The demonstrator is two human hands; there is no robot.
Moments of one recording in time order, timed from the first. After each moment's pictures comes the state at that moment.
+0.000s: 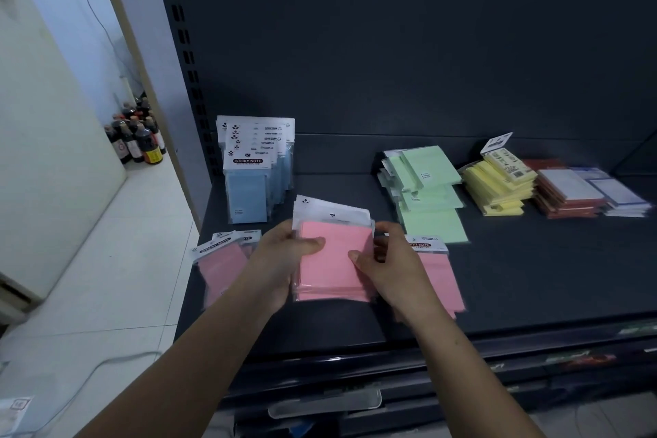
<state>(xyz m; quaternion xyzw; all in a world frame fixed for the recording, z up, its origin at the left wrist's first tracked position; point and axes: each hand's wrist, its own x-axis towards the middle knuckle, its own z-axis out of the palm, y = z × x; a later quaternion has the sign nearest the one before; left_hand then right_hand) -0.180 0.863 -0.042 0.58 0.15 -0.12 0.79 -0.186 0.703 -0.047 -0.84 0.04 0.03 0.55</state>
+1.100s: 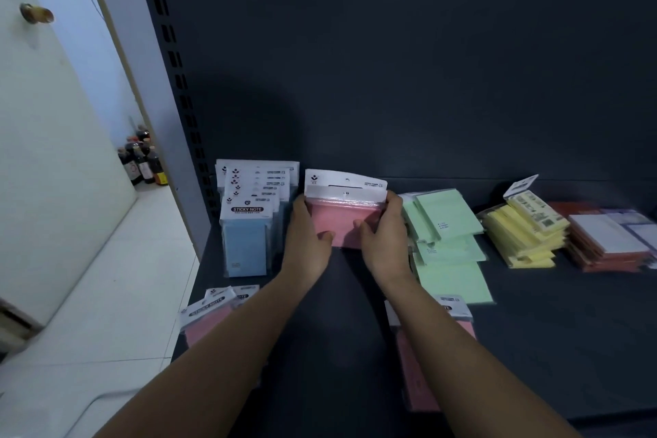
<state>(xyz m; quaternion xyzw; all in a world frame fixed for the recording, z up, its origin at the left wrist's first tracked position) -0.070 0.840 -0.061 0.83 0.05 0.10 0.54 -0.069 0.724 -0.046 -0.84 0.02 -0.14 0.52</state>
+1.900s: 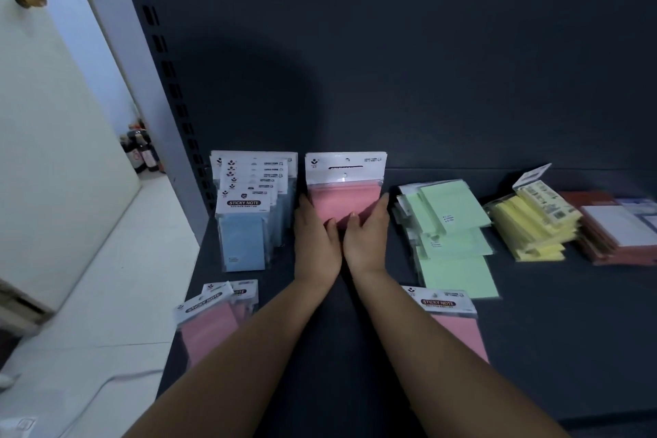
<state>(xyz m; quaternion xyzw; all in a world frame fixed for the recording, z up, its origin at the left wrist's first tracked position) -0.056 0.822 -0.078 0.85 0.08 0.15 0.49 -0.044 0.757 -0.070 -0.80 0.13 -0.07 0.58</state>
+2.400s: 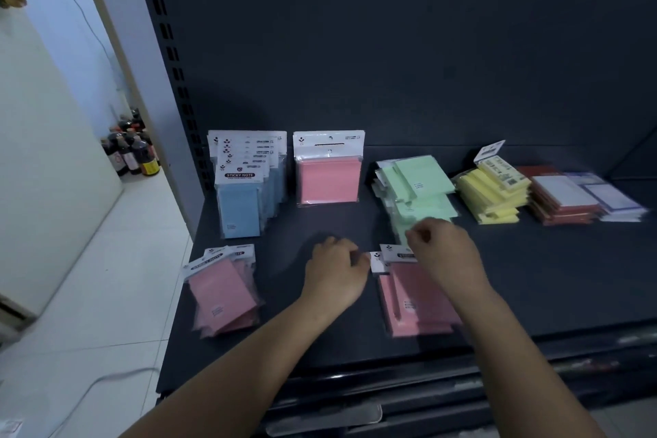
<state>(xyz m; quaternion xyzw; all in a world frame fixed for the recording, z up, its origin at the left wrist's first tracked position) -0.152 0.801 -0.067 0.91 -0.01 -0.05 0.40 -0.148 0.648 -0.019 -0.96 0.08 -0.04 0.26</state>
